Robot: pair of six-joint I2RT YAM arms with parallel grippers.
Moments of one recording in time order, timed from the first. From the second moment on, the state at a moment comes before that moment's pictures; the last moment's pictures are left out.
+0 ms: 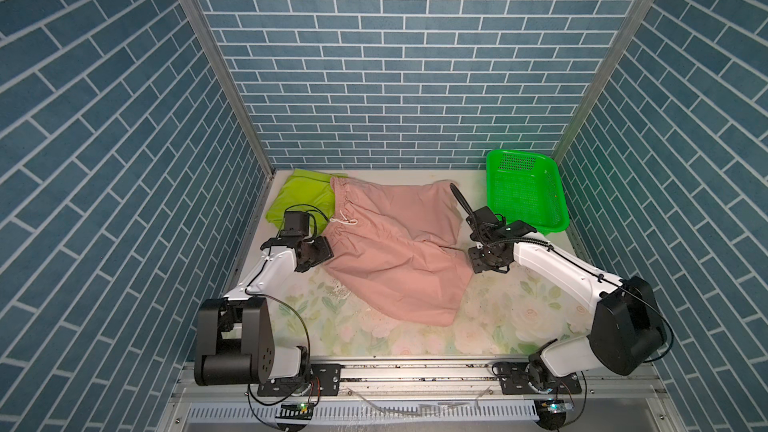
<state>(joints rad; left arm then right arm) 0.01 1.37 0.84 -0.55 0.13 -0.46 0.58 1.43 1.07 -0.92 0.20 0.24</state>
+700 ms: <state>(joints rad) 0.11 1.48 0.91 -0.52 0.08 -0.43 1.04 0.99 0.37 -0.37 -0.17 0.59</state>
